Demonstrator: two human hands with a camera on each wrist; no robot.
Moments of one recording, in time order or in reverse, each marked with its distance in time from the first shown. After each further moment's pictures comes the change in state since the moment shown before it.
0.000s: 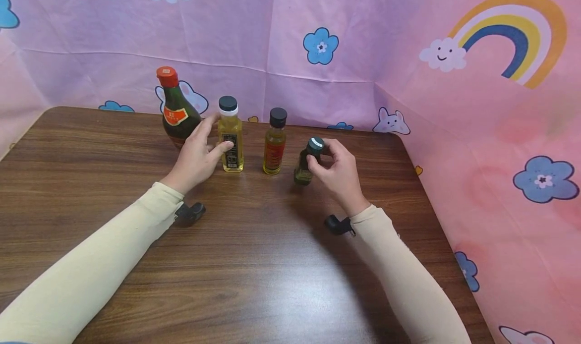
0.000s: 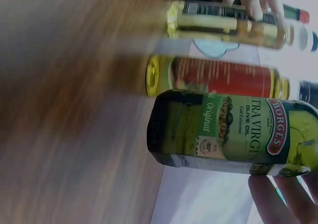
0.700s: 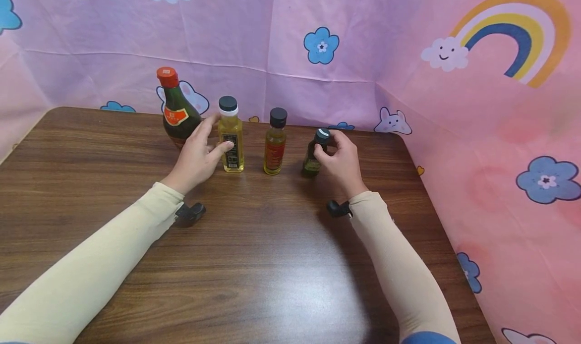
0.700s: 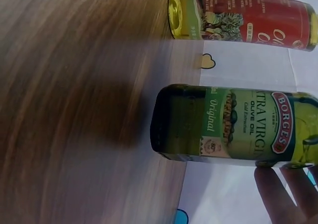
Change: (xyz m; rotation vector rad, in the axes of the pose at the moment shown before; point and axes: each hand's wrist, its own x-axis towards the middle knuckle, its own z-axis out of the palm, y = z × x) left_hand 0.000 -0.002 0.001 -0.008 -0.001 -0.001; right_hand 0.023 0.000 -0.001 -0.035 0.033 0.095
